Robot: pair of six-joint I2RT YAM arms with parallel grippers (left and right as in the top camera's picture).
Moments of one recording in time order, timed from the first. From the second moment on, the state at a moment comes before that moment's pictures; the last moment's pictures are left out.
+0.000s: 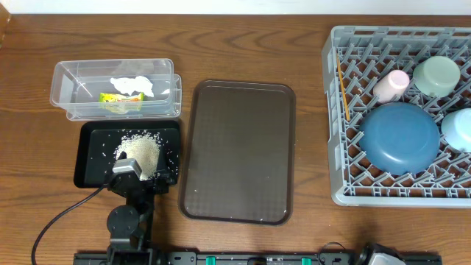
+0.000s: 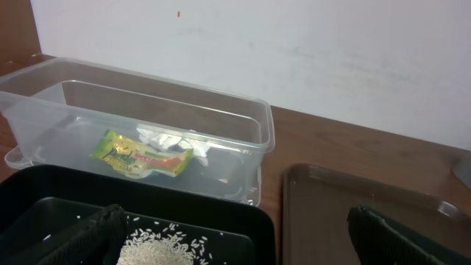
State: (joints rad) left arm -0.03 0.01 0.02 -0.11 -0.08 -0.23; right arm -0.32 1.16 2.00 -1.32 0.13 0.38
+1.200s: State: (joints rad) left arm -0.03 0.01 0.02 -0.11 -0.09 -0.23; right arm 0.07 0.12 0.01 0.18 -0.13 0.39
